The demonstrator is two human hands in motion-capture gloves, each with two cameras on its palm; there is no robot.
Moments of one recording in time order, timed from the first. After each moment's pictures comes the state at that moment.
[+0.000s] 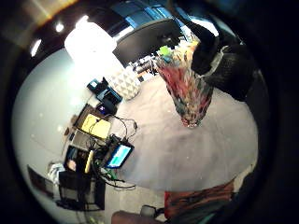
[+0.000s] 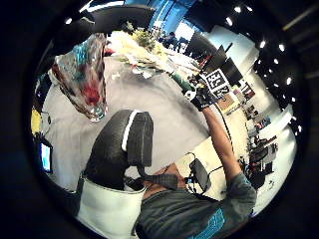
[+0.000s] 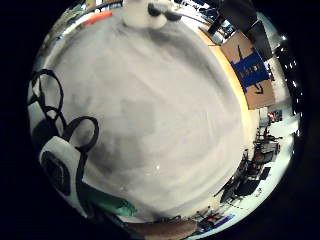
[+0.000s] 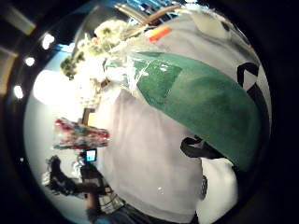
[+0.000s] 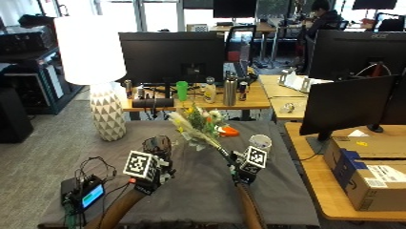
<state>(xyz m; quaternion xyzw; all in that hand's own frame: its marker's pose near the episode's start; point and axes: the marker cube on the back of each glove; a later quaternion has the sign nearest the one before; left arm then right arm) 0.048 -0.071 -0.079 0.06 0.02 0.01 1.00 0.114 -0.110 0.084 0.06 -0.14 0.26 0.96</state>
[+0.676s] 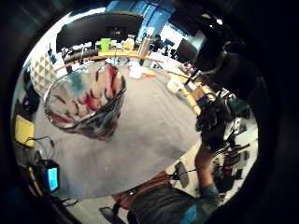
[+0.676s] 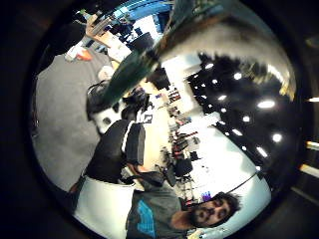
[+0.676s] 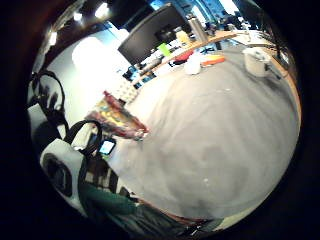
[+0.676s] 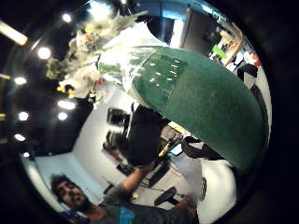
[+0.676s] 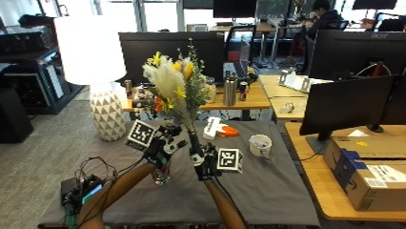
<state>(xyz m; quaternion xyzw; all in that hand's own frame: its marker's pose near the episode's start) 0.093 -0.156 -0.132 -0.04 0.51 0.02 0.86 -0.058 -0.104 -0.078 0.29 -0.53 0.04 0.80</state>
